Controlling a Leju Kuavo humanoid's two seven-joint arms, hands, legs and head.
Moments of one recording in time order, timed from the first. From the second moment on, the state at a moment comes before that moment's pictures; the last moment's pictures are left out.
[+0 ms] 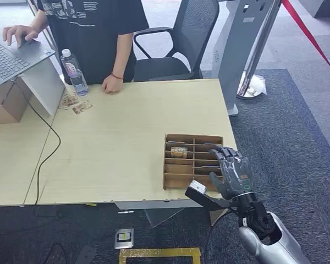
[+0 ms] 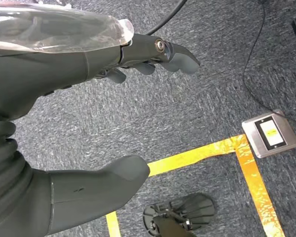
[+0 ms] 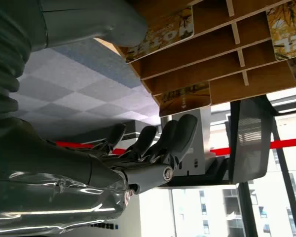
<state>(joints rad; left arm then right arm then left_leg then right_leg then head) -0.13 0.02 -0.86 -0.22 0.50 0.43 -0.17 -0.06 -0.22 0.51 -1.61 1.23 -0.41 0.15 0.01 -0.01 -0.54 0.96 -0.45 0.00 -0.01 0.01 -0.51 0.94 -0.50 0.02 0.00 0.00</state>
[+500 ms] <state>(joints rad) -0.13 0.02 -0.86 -0.22 0.49 0.44 -0.17 -0.08 -0.20 0.52 -1.57 1.23 -0.41 0.13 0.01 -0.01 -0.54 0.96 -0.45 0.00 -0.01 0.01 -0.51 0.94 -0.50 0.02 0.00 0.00</state>
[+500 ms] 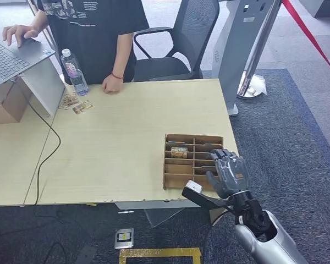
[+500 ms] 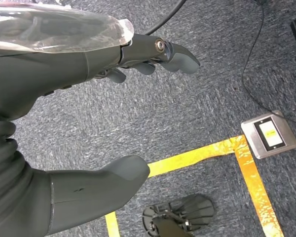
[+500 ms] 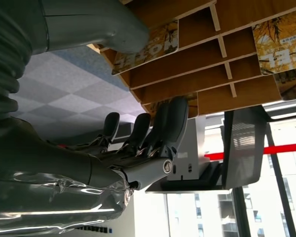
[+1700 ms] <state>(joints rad) -0.13 0.02 -0.86 -0.22 0.48 0.44 -0.16 -0.09 -0.19 0.50 -1.50 1.28 -0.39 0.16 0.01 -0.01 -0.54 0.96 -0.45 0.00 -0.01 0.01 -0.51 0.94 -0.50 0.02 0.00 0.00</state>
